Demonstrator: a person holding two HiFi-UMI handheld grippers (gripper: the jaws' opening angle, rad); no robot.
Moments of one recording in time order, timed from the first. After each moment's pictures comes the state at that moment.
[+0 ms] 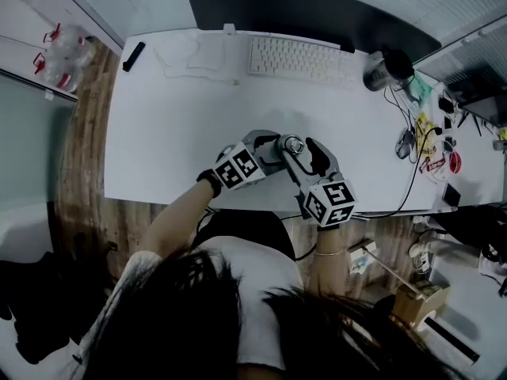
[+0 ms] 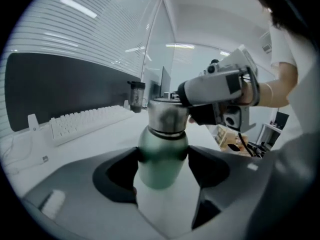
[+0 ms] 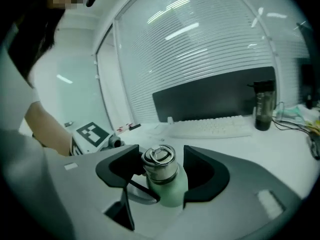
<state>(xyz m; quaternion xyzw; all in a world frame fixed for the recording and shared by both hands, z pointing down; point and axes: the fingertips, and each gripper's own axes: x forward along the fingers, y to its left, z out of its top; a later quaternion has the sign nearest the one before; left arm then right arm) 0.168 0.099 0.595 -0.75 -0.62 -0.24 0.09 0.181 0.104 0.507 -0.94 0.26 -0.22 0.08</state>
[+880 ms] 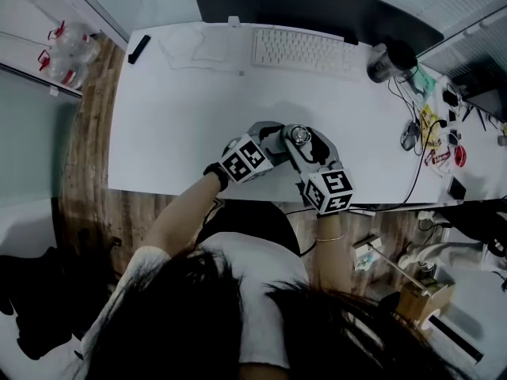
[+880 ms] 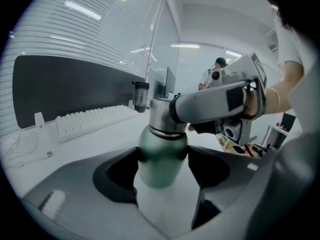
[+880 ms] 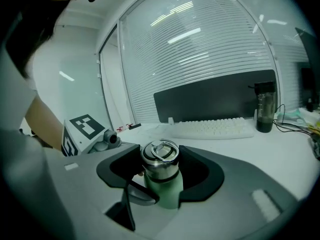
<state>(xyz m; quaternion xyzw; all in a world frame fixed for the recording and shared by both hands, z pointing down) 0.165 0.101 0.594 -0.77 -0.59 -0.24 0.09 0.178 0.100 0.520 -0.94 0.26 -0.20 0.06</state>
